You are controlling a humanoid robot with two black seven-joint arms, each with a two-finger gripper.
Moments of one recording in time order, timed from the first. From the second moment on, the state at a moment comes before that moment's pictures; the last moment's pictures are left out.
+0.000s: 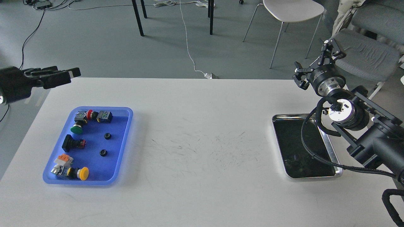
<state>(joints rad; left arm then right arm) -0.95 1.10 -0.22 -1.16 1.33 -0.15 -0.49 0.76 -0.37 0.72 0.84 0.09 -0.04 0.27</state>
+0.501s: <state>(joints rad) -0.91 1.02 -0.21 -1.21 1.68 -0.09 -0.49 0.76 -0.37 0.71 0.84 0.05 -0.04 0.27</state>
